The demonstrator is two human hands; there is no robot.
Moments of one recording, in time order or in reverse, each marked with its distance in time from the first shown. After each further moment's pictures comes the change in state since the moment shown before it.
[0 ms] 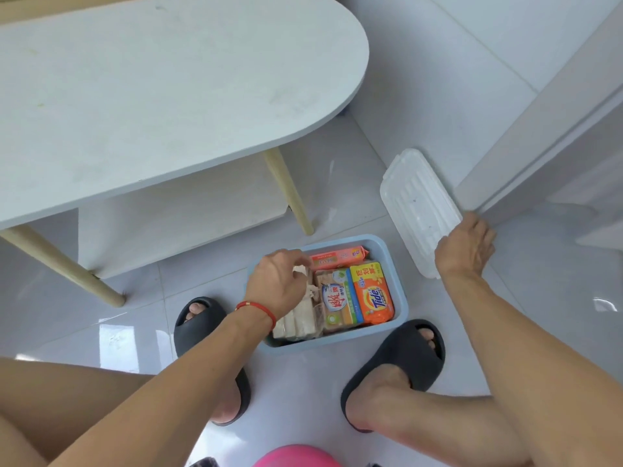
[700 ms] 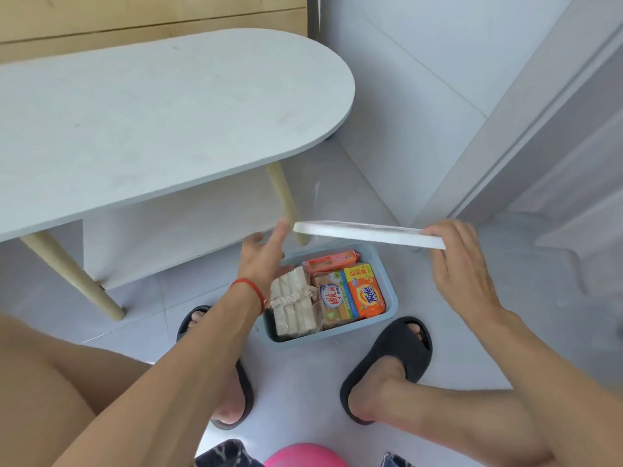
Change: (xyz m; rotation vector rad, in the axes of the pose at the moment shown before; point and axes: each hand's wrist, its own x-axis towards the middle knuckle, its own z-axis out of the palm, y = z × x) left_hand -0.002 0.009 -0.043 -1.013 0.059 -0.477; right_hand -0.091 0.008 -0.091 0.277 0.210 -0.776
